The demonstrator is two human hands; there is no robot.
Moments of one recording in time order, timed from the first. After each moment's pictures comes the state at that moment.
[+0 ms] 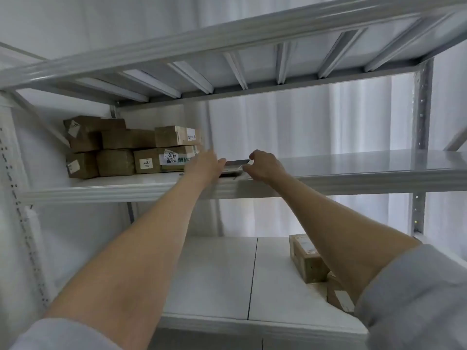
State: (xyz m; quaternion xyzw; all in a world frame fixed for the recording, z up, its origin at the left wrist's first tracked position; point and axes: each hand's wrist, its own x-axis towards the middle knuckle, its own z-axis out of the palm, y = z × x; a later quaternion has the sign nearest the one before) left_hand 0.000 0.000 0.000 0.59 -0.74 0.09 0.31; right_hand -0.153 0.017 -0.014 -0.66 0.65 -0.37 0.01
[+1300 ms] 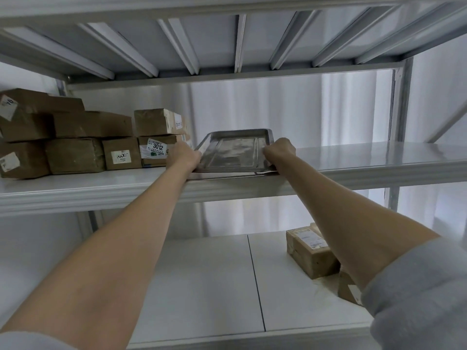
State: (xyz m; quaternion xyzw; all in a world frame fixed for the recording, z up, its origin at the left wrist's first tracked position) left_hand 0.073 -0.124 -0.003 0.59 -0.68 -0.08 0.43; right_hand -0.123 -0.050 -0.007 -0.43 0.71 -0.55 0.09
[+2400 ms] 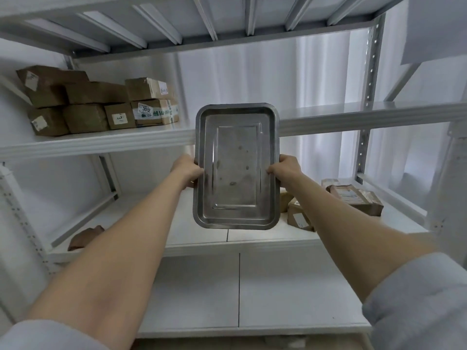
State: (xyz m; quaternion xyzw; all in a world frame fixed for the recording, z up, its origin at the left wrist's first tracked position) left_hand 0.024 0.089 -0.115 0.58 -0.67 -0.27 0.37; right_hand -0.205 0.145 -0.147 -0.44 0.65 -0.56 0.26
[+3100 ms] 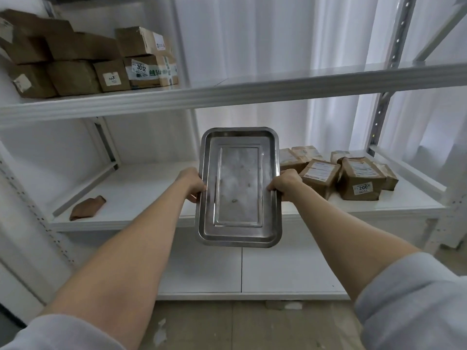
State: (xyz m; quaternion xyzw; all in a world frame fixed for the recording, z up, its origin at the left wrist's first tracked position) left_hand 0.043 0.056 -0.216 0.63 -0.68 -0.31 0.20; right_hand -0.188 0.117 -0.241 -0.38 0.76 -0.41 0.33
